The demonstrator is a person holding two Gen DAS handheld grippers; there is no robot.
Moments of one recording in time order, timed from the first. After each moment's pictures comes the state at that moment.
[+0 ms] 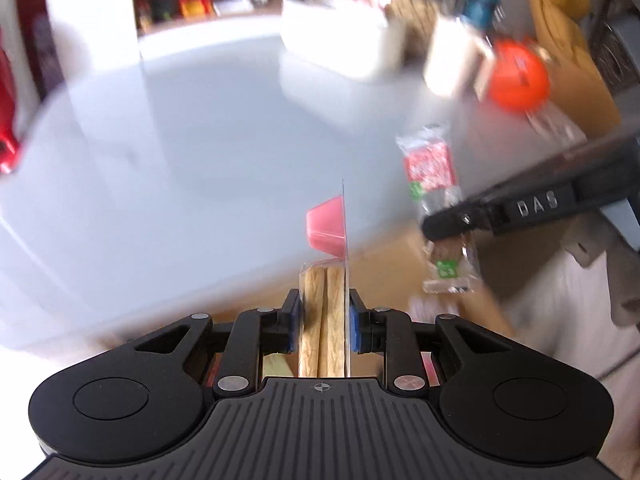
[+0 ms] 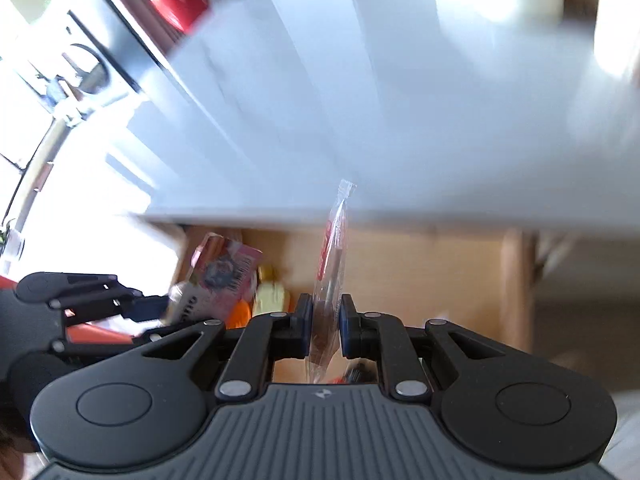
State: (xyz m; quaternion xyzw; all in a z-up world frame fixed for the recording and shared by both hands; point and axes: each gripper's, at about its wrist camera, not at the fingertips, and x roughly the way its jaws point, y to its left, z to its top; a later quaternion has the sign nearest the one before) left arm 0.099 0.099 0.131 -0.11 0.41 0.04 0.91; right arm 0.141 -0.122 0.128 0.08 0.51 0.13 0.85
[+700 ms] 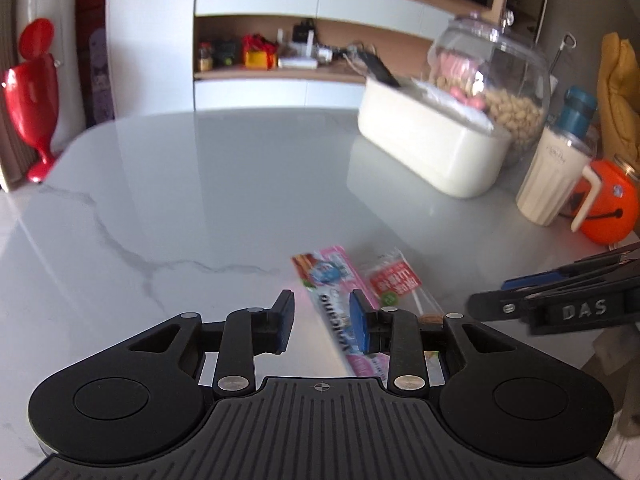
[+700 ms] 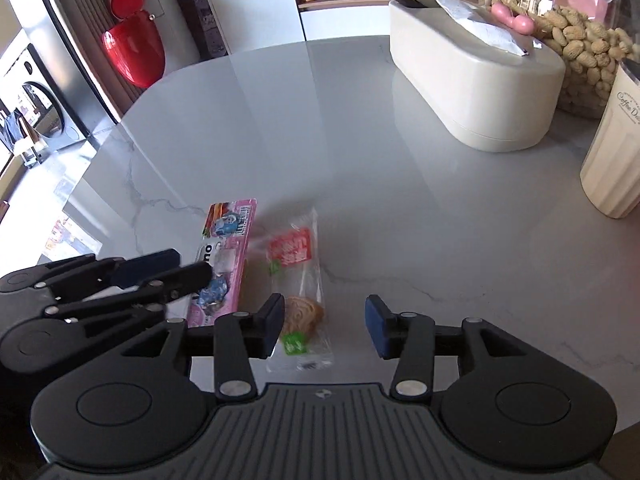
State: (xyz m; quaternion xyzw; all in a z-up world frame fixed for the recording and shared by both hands) left arm 0.199 0.173 0.123 -0.16 0.32 0.13 0.92; right arm 0.264 -0.146 0.119 0.06 0.47 0.06 0.88
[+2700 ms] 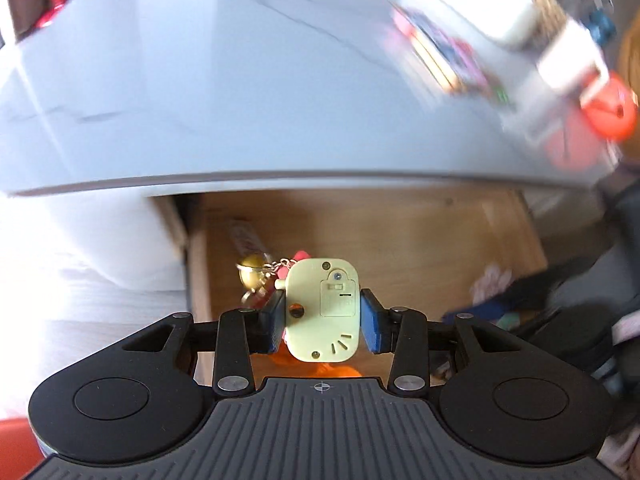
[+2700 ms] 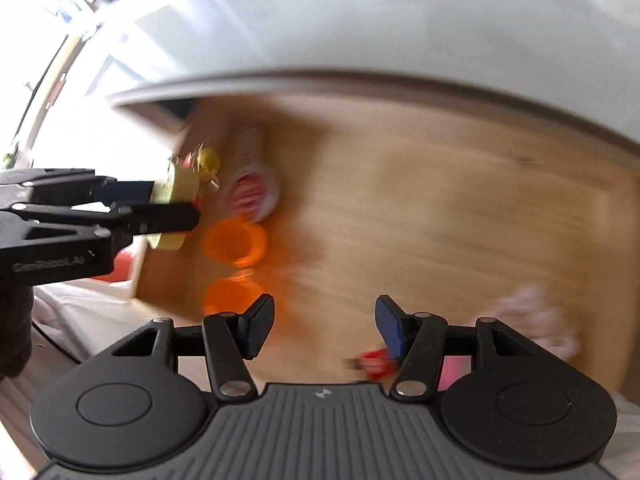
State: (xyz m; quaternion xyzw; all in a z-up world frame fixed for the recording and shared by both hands) left arm 0.064 0.177 0.032 -0.28 0.47 0.11 0.83; right arm 0.161 -0.030 -0.004 0.05 0.66 0.19 0.73
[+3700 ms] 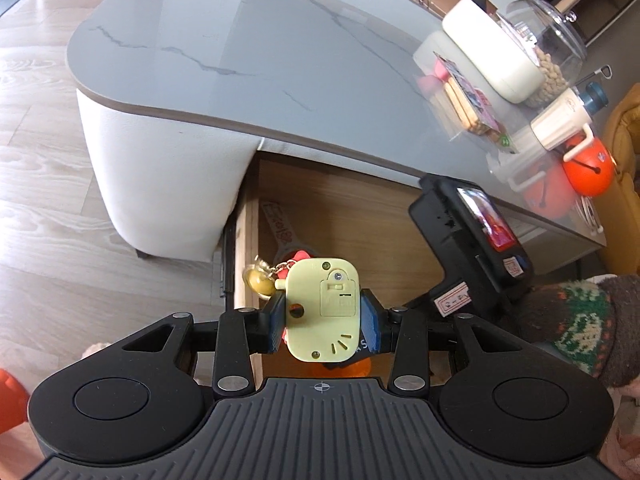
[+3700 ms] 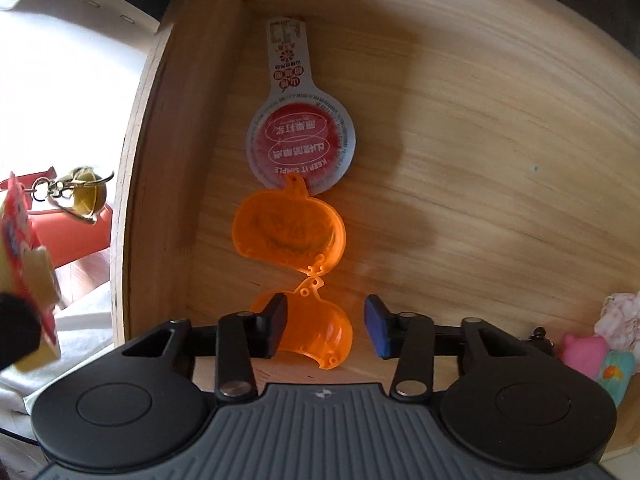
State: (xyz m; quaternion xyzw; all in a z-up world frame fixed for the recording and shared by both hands) left arm -0.007 0.216 0.029 -0.36 0.42 0.11 0.83; right arm 0.192 0.062 -0.072 0.01 0.77 0.12 0.62
